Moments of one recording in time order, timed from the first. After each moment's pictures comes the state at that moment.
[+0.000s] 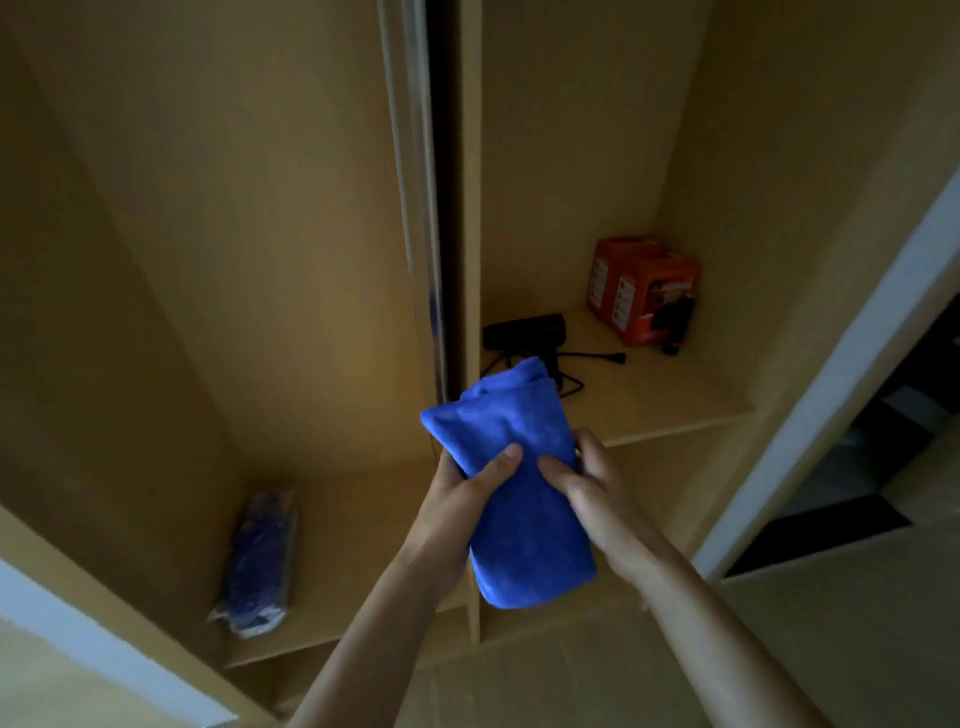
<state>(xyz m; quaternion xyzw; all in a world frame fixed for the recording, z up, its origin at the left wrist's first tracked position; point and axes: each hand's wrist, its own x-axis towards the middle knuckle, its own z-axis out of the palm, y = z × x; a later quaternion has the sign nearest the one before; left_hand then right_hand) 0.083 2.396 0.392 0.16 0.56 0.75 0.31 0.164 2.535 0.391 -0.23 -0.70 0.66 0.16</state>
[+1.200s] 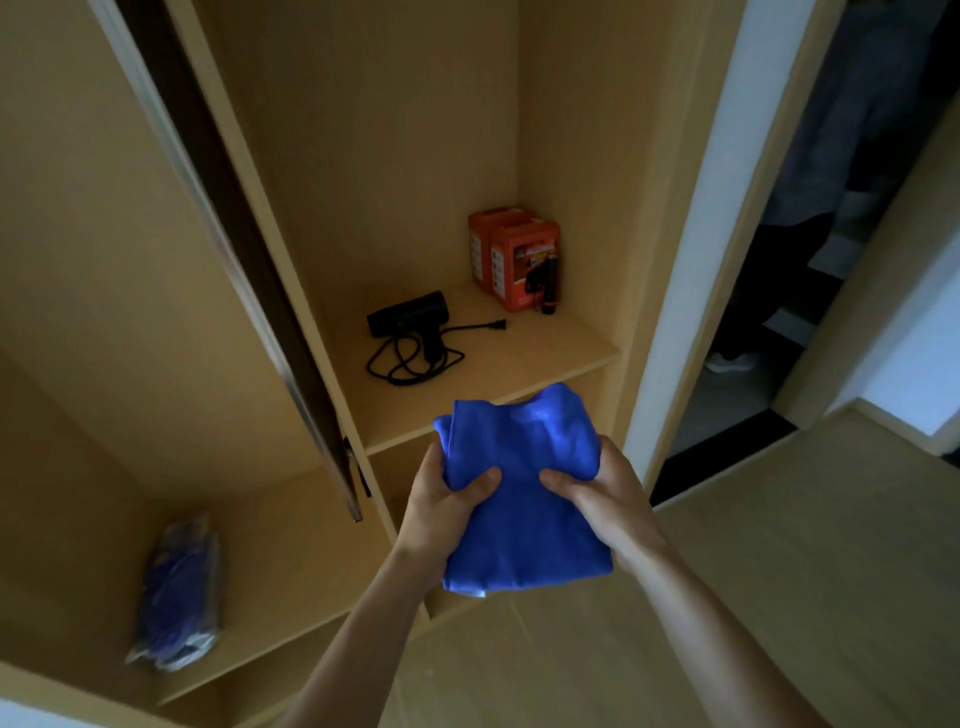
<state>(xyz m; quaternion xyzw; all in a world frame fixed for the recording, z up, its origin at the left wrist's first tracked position) 0.192 2.483 0.347 0.21 0.64 0.67 0.33 0.321 2.624 0.343 -0.38 -0.67 0.59 0.23</state>
